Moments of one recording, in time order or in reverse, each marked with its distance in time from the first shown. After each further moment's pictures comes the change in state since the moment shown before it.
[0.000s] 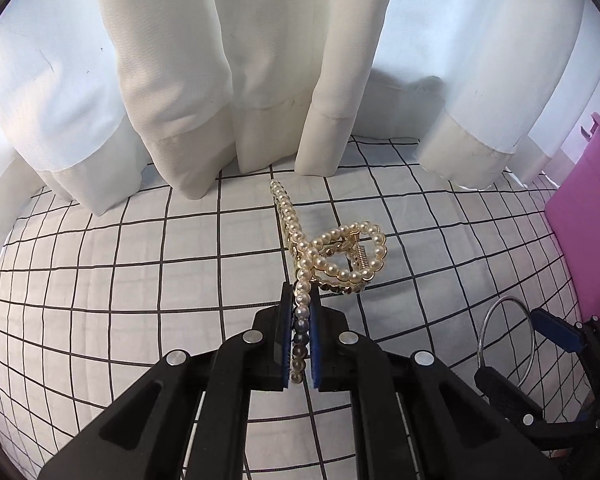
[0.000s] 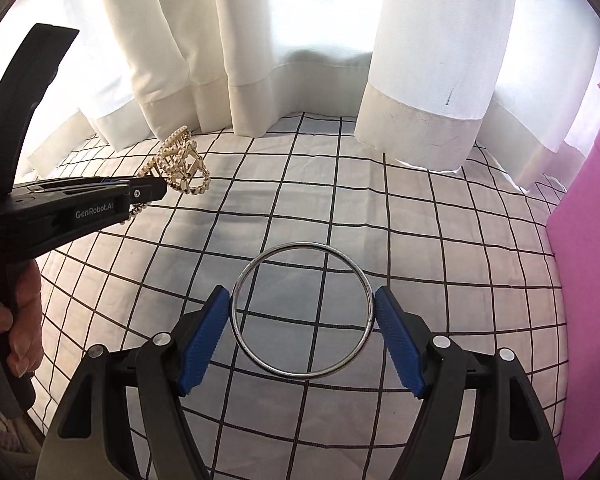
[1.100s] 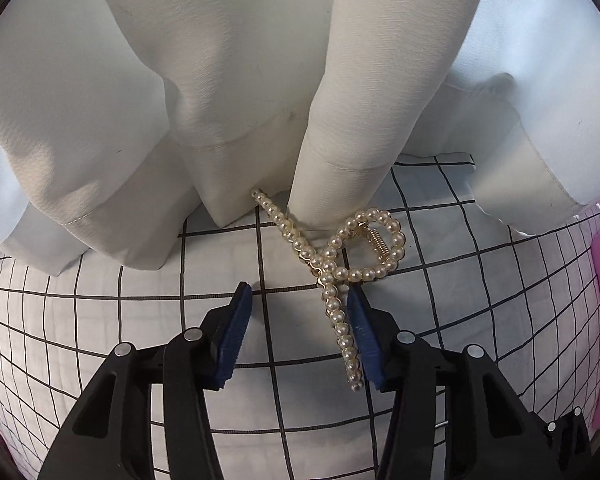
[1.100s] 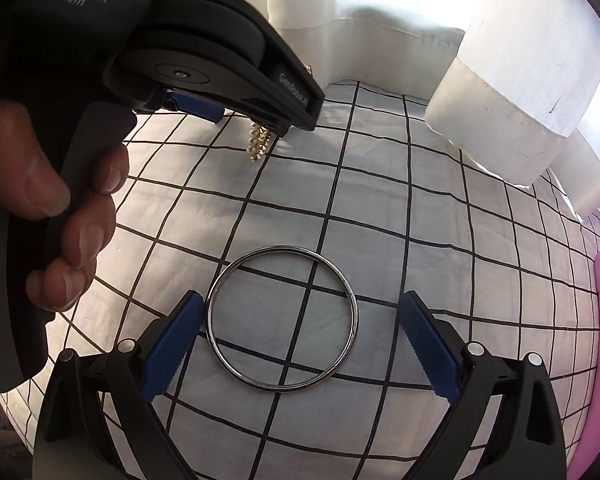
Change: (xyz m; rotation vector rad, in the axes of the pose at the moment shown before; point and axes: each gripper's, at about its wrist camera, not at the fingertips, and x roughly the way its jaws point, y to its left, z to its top) left arm 0.088 -0.012 0.078 -0.017 0.114 0.069; right arm 0.072 0.041 0.013 -0.115 0.104 0.026
